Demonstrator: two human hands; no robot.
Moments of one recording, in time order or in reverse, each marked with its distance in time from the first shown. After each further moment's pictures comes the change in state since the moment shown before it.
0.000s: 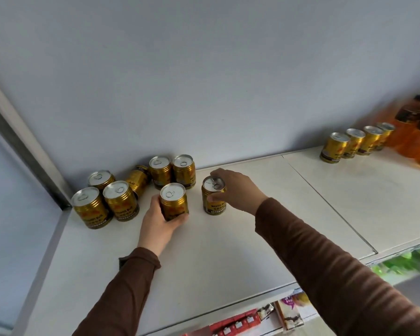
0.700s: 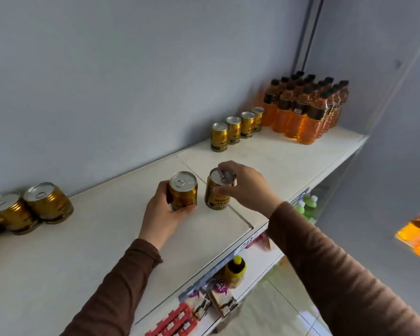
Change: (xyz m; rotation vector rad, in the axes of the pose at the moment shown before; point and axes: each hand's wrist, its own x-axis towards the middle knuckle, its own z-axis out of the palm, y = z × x) left_hand -0.017 0.148 0.229 -0.075 -0.368 0.329; right_hand -0.161 0.181 -0.138 0.039 0.356 0.333
